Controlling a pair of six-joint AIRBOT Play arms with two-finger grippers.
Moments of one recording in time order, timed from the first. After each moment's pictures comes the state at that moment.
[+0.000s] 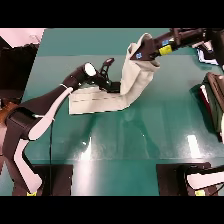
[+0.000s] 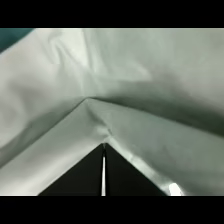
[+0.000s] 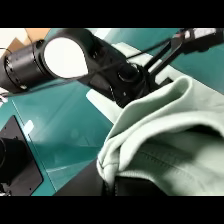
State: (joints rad) left arm -0.45 -1.92 1.76 0.90 -1.00 -1.44; right arm 0.21 -1.62 1.99 -0.72 1.49 1.33
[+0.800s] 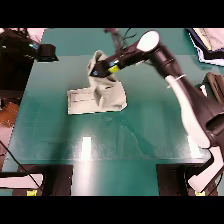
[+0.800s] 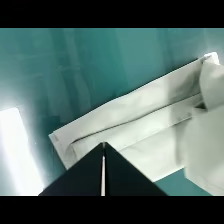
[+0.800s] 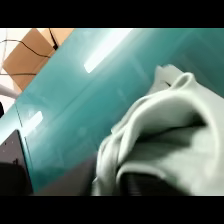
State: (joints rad) left arm -0.01 -1.47 1.83 1.21 -1.35 -1.41; right arm 0.56 -1.85 2.04 -0.72 1.14 1.28
